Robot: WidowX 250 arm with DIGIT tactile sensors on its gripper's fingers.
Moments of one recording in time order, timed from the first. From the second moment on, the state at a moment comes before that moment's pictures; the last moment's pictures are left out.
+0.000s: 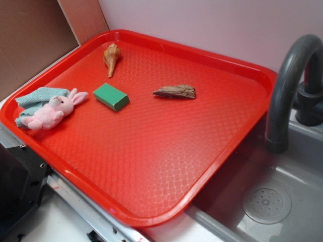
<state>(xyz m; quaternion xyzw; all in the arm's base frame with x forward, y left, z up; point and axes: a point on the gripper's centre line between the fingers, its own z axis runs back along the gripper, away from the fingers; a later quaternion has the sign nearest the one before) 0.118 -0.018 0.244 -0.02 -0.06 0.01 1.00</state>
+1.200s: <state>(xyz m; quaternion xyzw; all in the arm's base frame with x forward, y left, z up) 0.212 0.060 0.135 0.04 -0.19 0.30 0.94</state>
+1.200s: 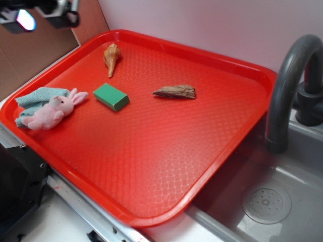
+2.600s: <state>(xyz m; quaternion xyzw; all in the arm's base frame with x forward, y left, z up) 0.301 0.113 0.017 0.07 -0.16 0.33 0.93</state>
